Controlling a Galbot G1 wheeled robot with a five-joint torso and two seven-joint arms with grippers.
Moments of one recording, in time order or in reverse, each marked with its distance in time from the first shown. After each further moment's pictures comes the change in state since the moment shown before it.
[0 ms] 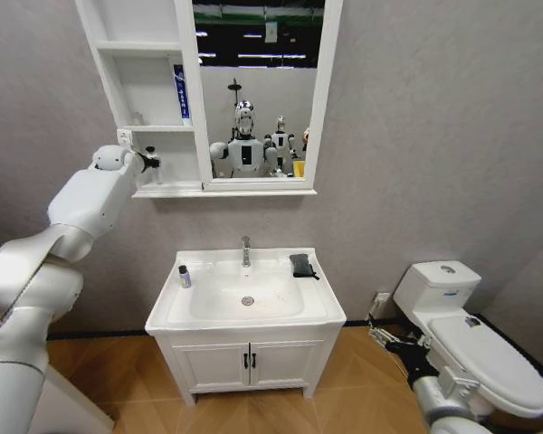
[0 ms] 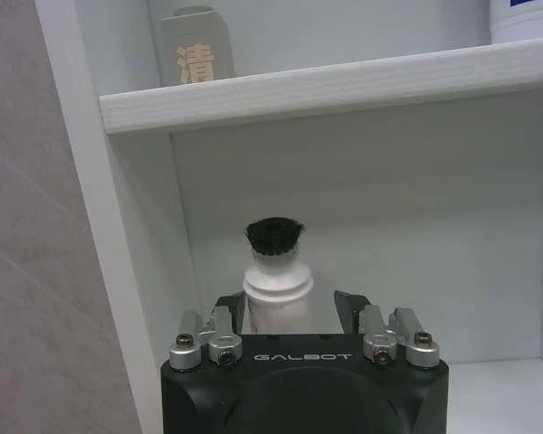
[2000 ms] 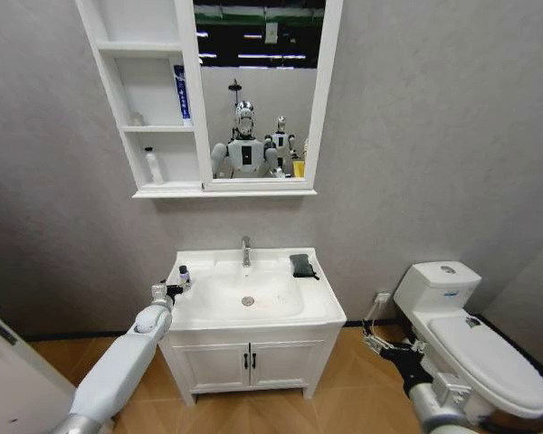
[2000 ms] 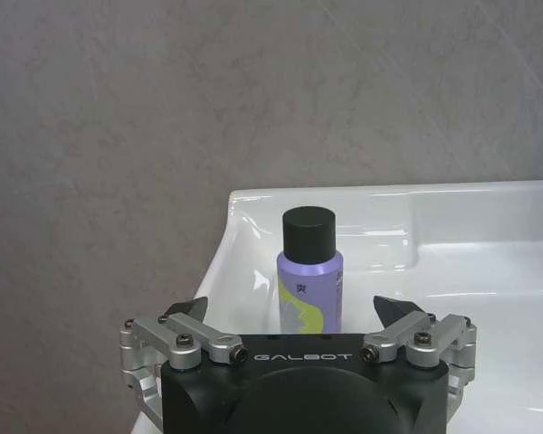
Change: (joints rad) left arm 1.134 -0.017 -0.443 -0.572 0.178 -0.307 -0.220; right arm -0.045 -0.012 -0.028 0.008 -0.034 0.005 -0.002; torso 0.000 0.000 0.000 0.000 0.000
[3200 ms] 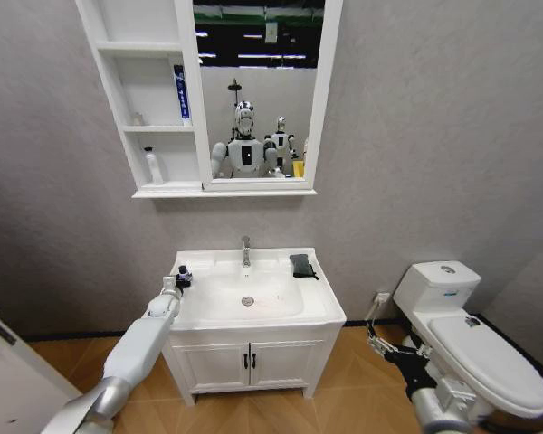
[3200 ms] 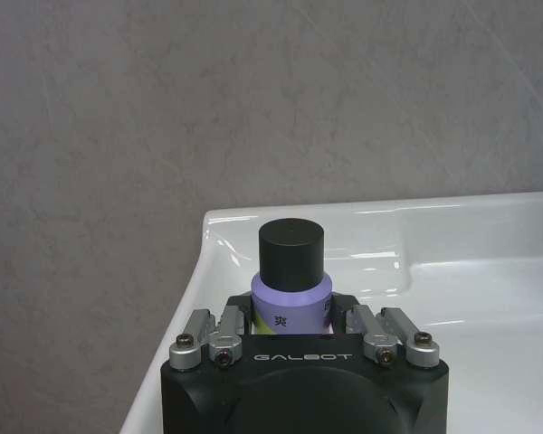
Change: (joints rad) left arm -0.111 -0.046 -0.003 0.152 0.074 -0.032 0.110; right arm -0.001 0.040 0.001 0.002 -0.020 0.041 0.009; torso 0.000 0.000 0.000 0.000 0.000
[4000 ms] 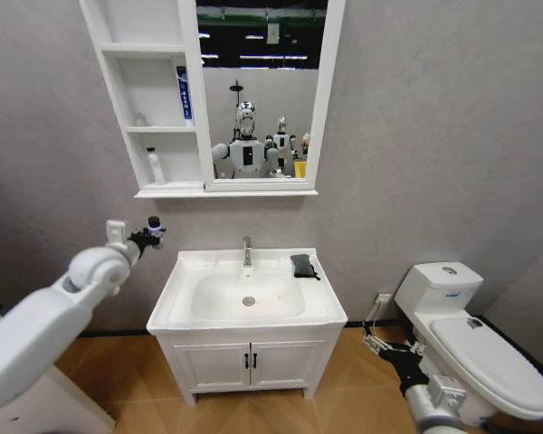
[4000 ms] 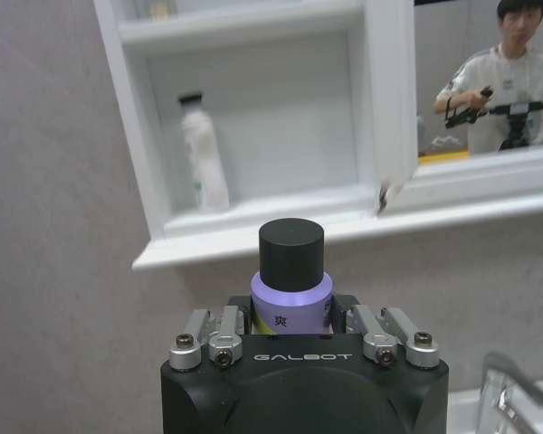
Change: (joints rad) left arm -0.283 0.628 0.078 -0.878 -0.829 0.554 -0.450; right arm 0.018 0.008 -0.022 -0.021 -0.033 0.002 -0.010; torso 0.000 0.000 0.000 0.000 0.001
